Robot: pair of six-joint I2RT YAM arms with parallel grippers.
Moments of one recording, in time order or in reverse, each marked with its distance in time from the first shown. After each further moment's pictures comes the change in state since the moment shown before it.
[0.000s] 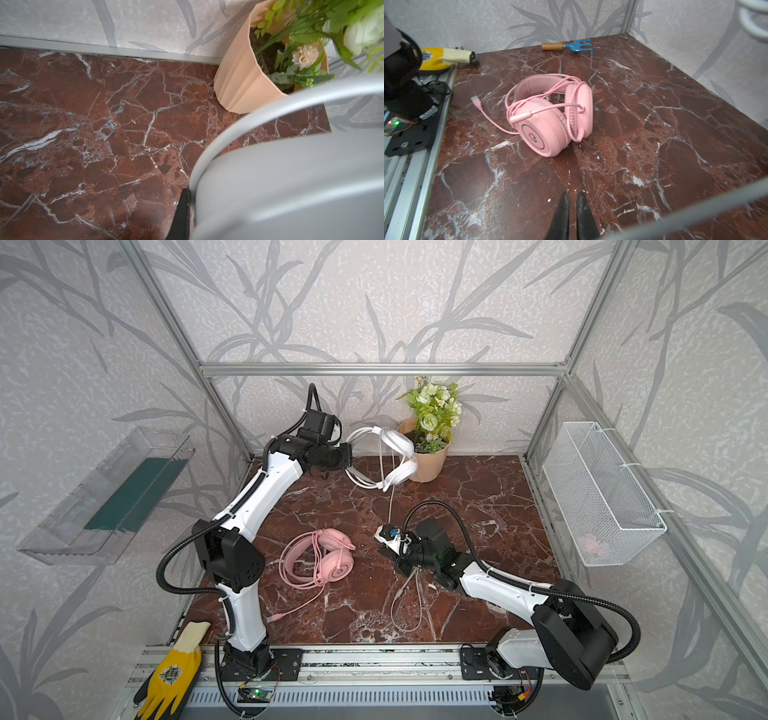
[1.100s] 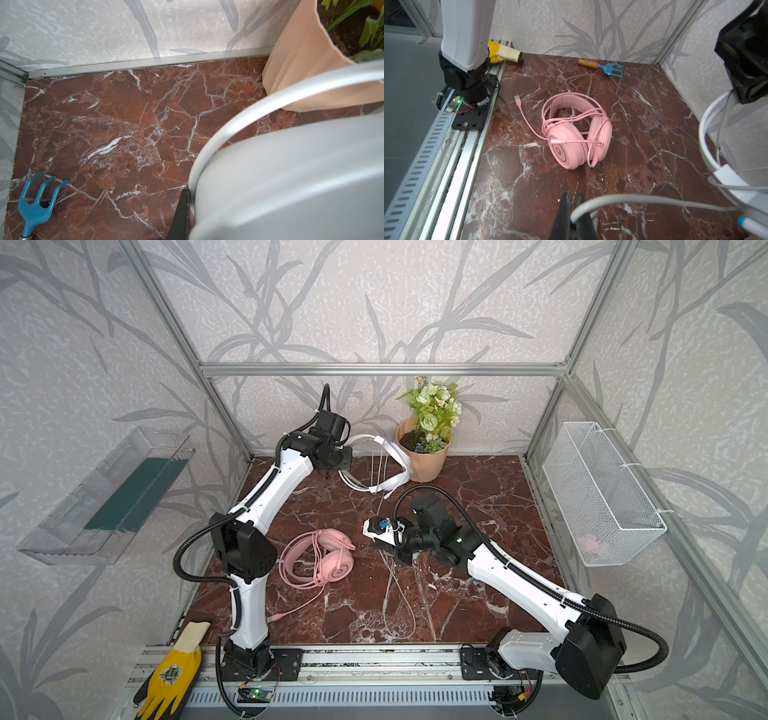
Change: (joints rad) left arm -0.044 0.100 0.100 -0.146 -0.230 0.210; right arm -0.002 -0.042 0.472 -0.718 -0.094 -0.391
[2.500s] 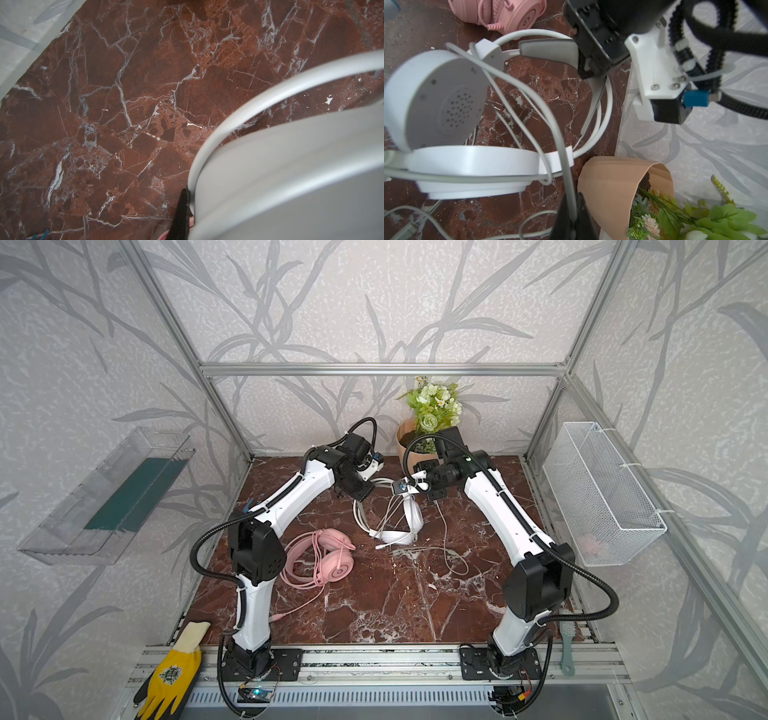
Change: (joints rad) left arm -0.111 0.008 -0.138 -0.086 0.213 0.427; right arm -0.395 0.493 0.689 -0.450 0.118 -0.860
